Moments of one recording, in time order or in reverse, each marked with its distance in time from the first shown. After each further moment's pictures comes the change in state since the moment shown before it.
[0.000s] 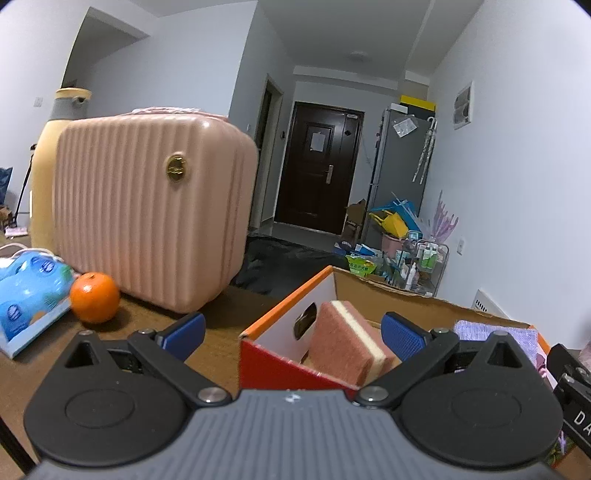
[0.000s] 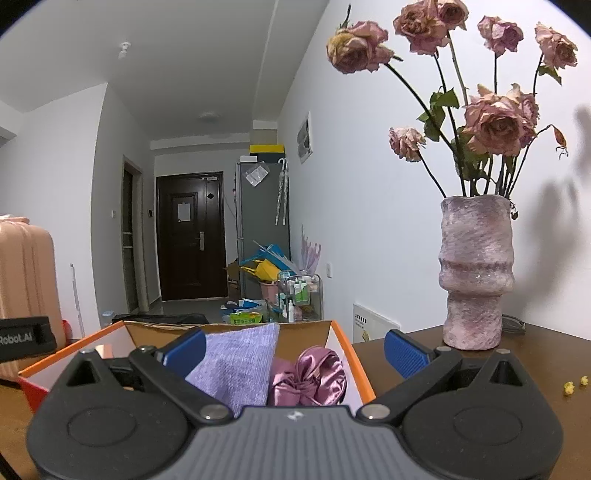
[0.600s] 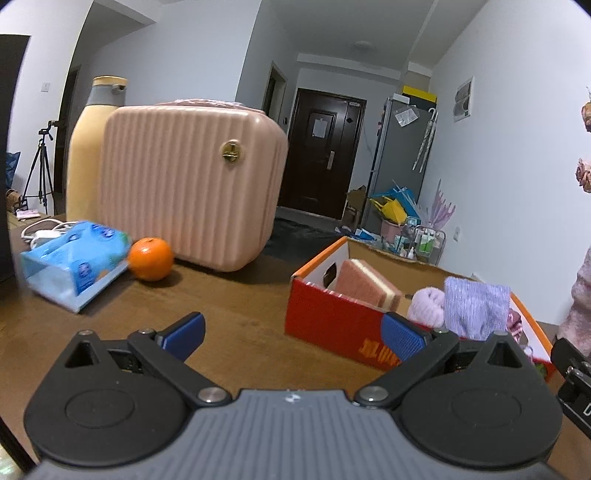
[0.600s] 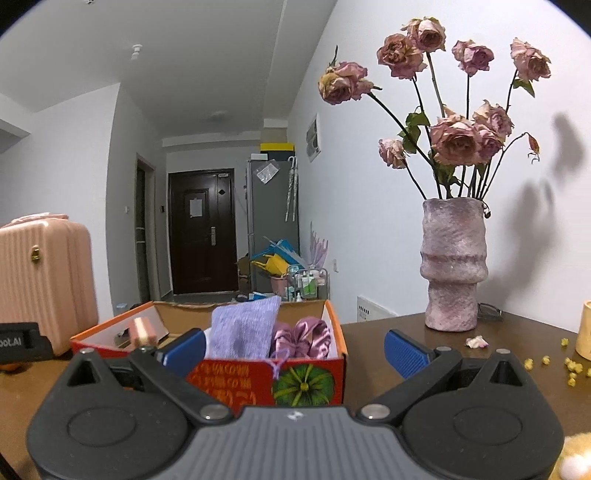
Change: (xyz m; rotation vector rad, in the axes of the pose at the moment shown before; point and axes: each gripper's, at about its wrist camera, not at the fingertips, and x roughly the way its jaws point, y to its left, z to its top) left arm -0.083 0.039 -0.020 -0.022 0.053 -0.006; right arm -0.096 -0.017 -0.009 -0.009 0.020 0.043
